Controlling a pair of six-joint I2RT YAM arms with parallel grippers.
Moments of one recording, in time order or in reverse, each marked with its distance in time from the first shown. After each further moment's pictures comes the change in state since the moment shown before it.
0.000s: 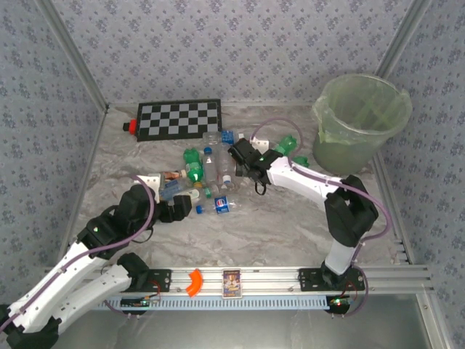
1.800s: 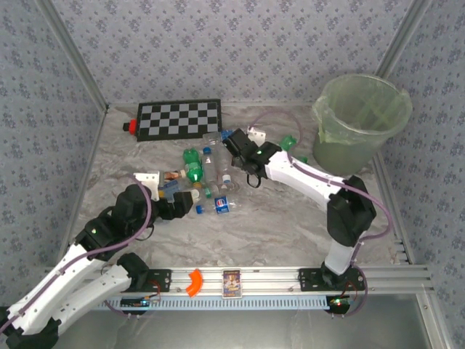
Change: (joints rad) left arm 0.000 -0.018 0.005 0.087 0.013 0.027; right arm 0.034 -0.026 0.132 -0.037 -0.008 0.063
